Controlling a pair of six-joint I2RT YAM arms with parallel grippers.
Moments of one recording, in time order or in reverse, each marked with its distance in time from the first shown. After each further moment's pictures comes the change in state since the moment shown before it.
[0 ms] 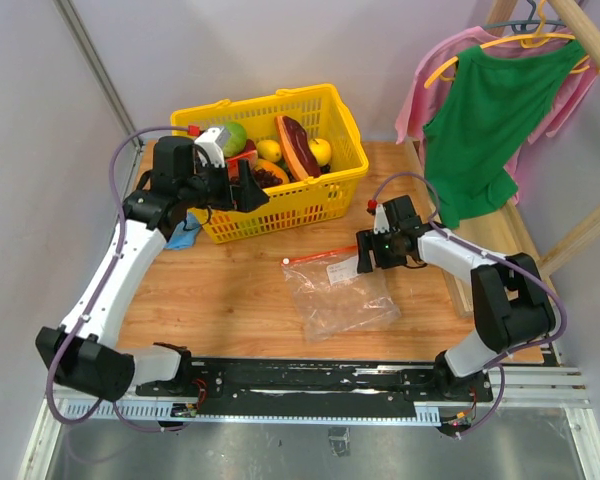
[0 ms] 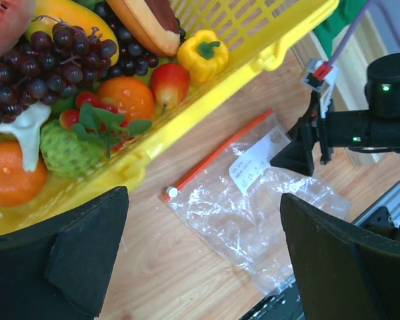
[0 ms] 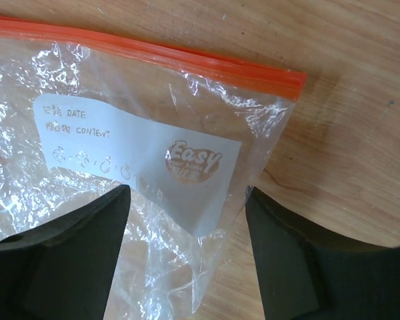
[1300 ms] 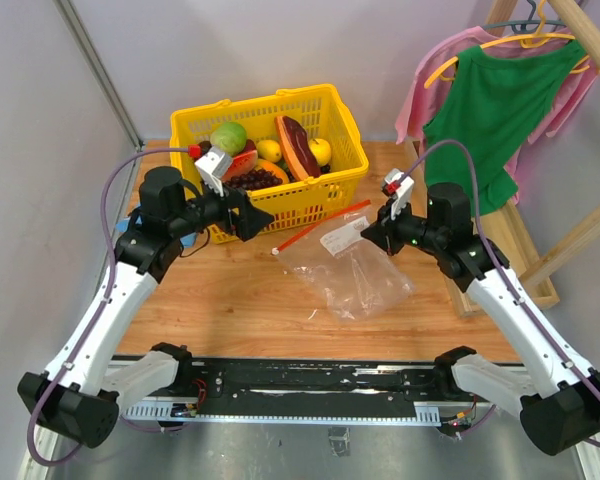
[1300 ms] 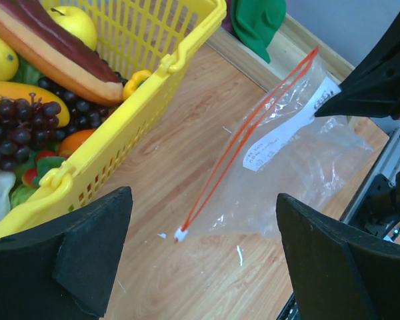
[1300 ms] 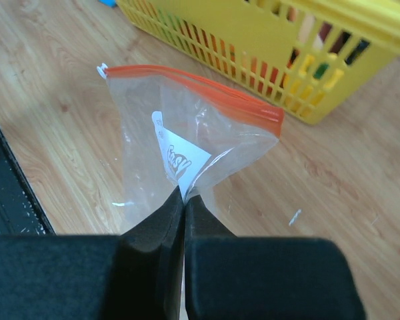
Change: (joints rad) left arm -0.063 -0.299 -0.281 0.273 0.109 0.085; right arm 0.039 -0.541 0.051 0.018 -0.257 -0.196
